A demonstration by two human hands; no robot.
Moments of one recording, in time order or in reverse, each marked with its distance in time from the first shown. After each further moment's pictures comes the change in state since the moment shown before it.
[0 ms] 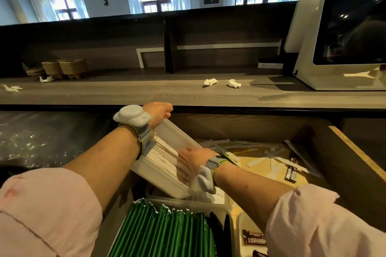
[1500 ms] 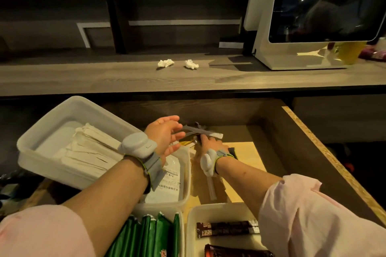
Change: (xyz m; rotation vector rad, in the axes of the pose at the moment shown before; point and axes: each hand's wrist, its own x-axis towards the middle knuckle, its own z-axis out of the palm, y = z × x) left_hand -0.028 -0.017 0.142 -0.445 -0.187 -0.278; right_hand 0.004 0.165 0.028 0.111 0.097 0.487
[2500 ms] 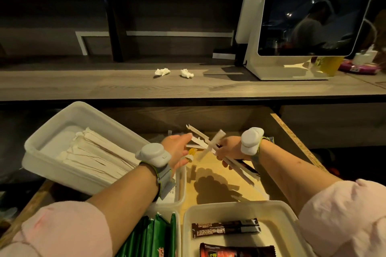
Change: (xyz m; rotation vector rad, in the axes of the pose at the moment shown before) left_hand 0.003 -0.023 0.017 0.111 -0.162 -0.116; right_hand -0.063 0.040 -0.086 0.261 -0.310 0.002
